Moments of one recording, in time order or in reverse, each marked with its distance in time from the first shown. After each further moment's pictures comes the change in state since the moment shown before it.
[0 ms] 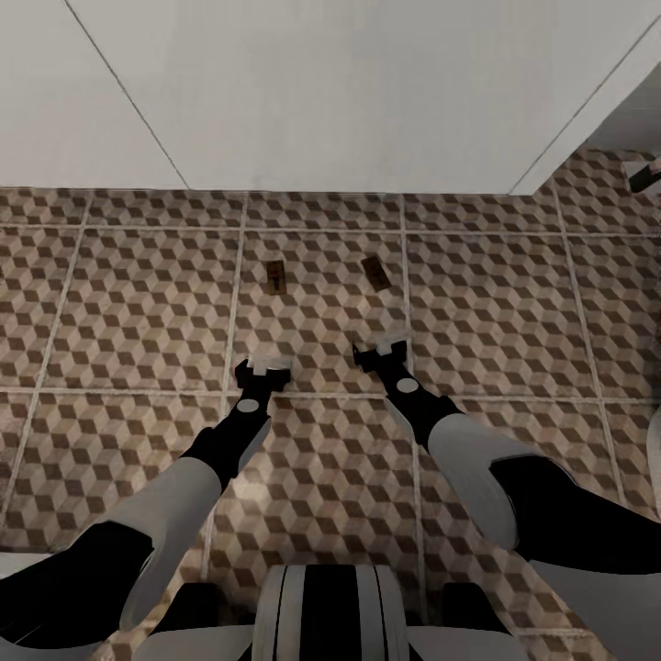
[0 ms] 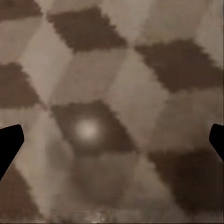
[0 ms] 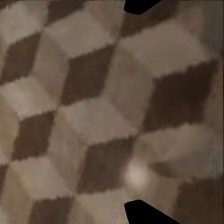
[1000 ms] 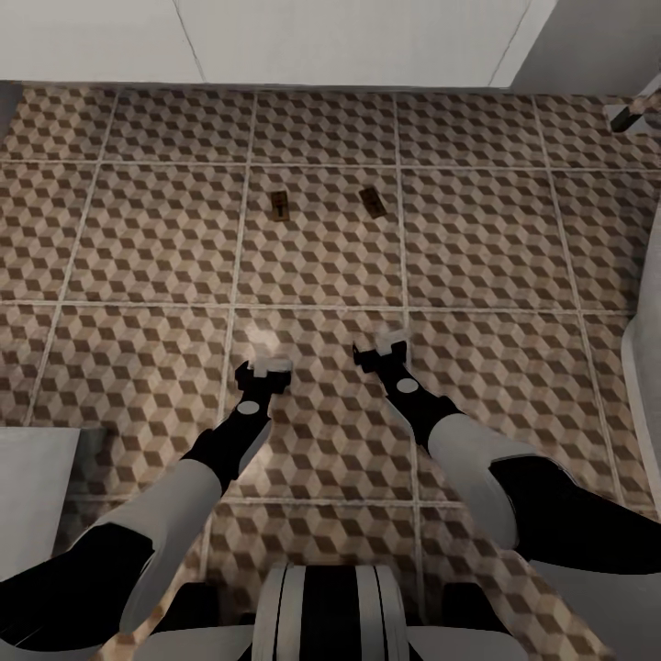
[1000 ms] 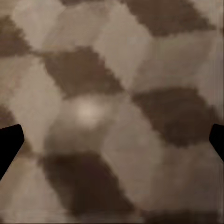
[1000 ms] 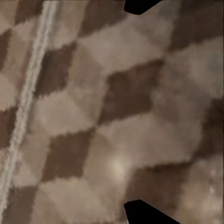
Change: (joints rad) left arm 0.007 -0.002 0.000 0.000 0.000 0.000 0.000; right arm 0.000 0.000 0.000 0.003 0.000 -0.002 0.000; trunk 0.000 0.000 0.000
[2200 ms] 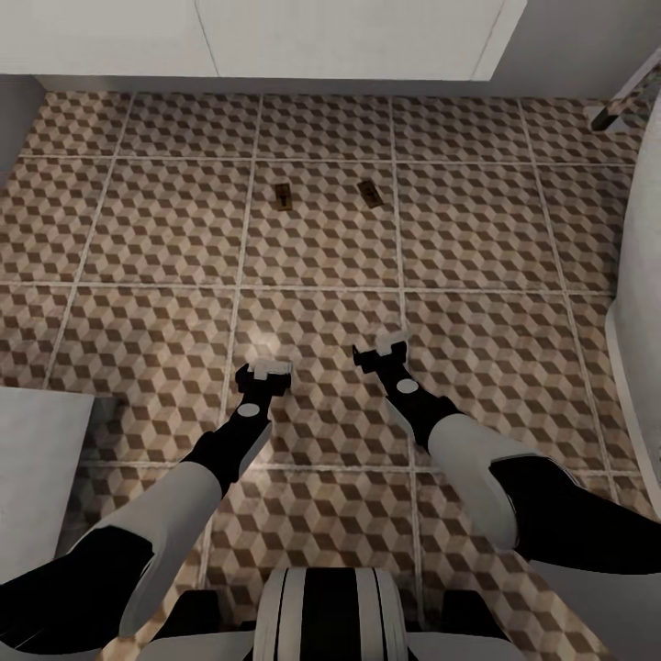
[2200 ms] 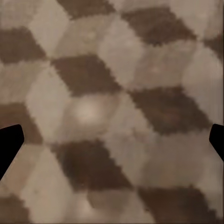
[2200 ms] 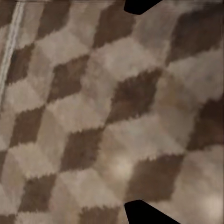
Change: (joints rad) left arm 0.008 -0.001 0.000 0.000 0.001 0.001 0.000; right arm 0.000 0.000 0.000 0.003 0.000 -0.004 0.001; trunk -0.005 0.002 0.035
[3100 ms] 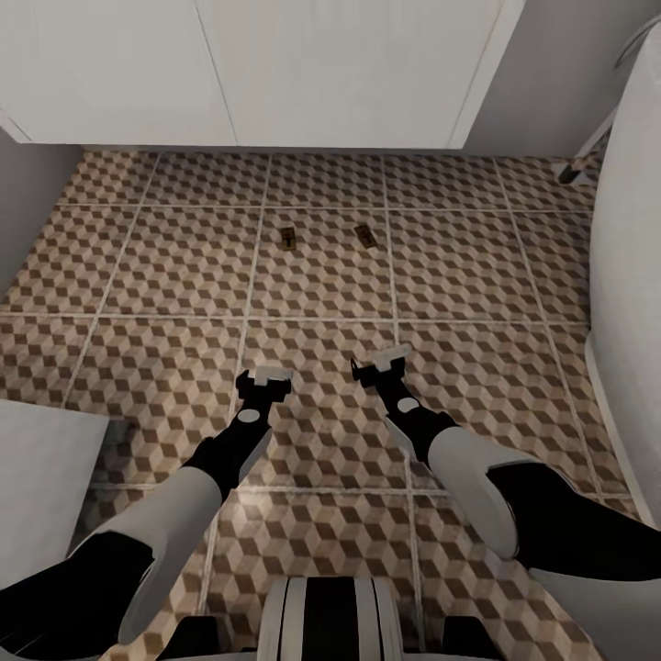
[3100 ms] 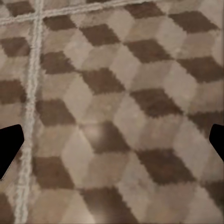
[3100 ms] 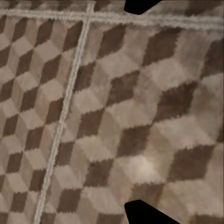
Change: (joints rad) left arm 0.017 -0.001 0.000 0.008 0.000 0.000 0.000; right arm 0.026 0.000 0.000 0.086 0.000 -0.124 0.001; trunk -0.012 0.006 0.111
